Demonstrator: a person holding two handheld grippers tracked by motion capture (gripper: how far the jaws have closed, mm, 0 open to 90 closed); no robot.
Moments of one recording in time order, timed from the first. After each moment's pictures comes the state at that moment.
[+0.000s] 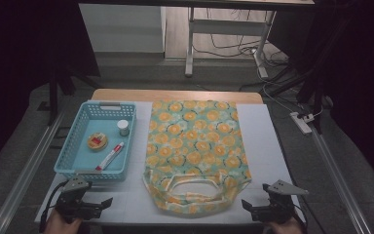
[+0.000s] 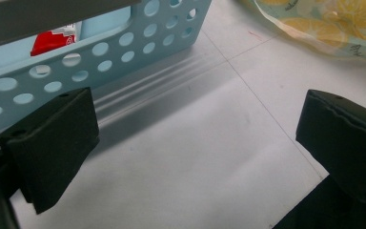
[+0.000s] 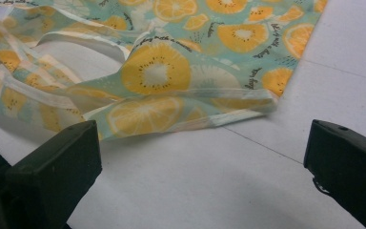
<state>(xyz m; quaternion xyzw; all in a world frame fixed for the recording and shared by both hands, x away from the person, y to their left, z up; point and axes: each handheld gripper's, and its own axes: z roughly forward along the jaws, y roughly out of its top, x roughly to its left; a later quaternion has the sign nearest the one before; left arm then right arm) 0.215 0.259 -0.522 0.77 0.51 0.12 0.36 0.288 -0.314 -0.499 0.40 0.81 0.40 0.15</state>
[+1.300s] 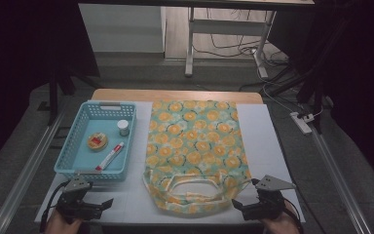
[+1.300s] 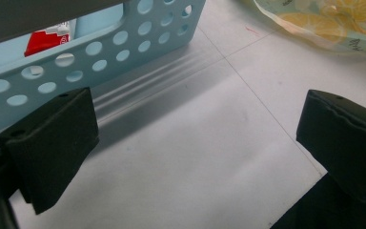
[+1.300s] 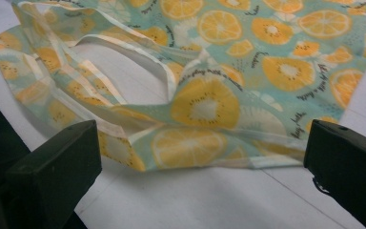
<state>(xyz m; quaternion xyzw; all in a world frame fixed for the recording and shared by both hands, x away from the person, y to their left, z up) 0.216 0.257 -0.522 0.78 0.50 0.12 0.35 0.292 -0.282 -0.482 0.33 0.84 0.40 0.14</state>
